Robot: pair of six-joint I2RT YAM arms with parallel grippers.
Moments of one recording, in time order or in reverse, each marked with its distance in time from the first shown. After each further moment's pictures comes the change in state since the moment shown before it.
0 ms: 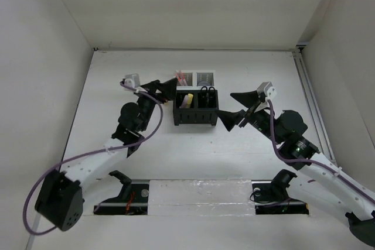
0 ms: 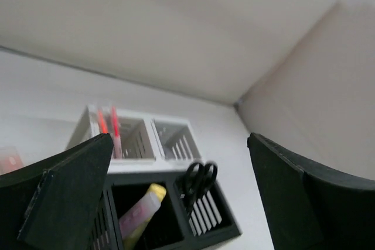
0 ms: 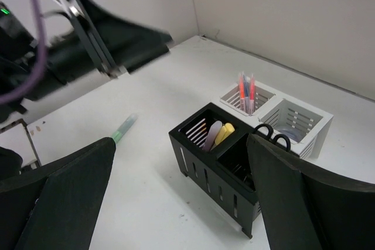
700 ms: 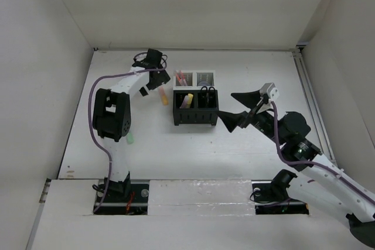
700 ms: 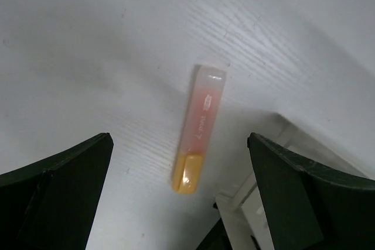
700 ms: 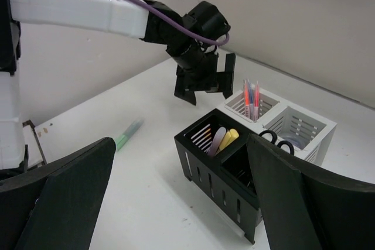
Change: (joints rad) left arm 0.265 0.920 1.092 -1.389 -0.114 -0.256; right arm 0.000 -0.017 0.000 0.007 -0.024 0.000
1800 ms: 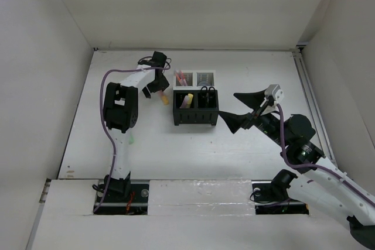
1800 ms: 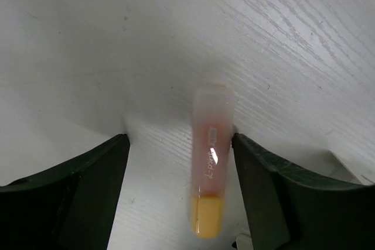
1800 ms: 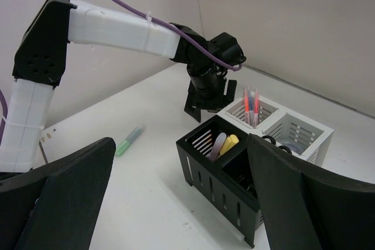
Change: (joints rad) left arm 0.000 0.204 0.153 -0.148 -0.028 0.008; right arm 0.000 -0.049 -0.002 -0.008 0.000 0.000
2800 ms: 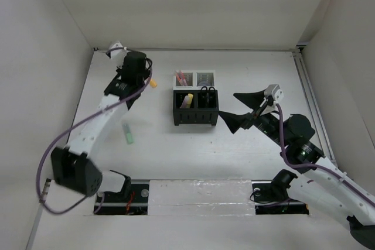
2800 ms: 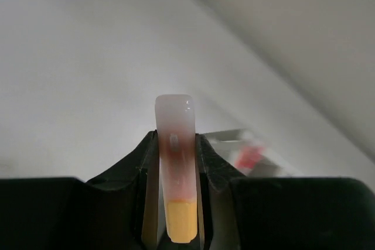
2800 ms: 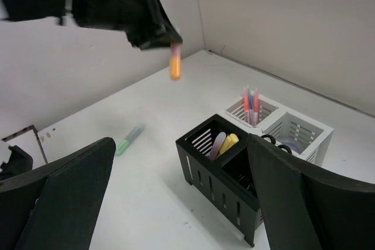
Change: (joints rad) left arm -0.047 -0.779 -0.452 0.278 -0.239 -0.047; right arm 0.000 0.001 0.000 -0.002 0.001 0.000
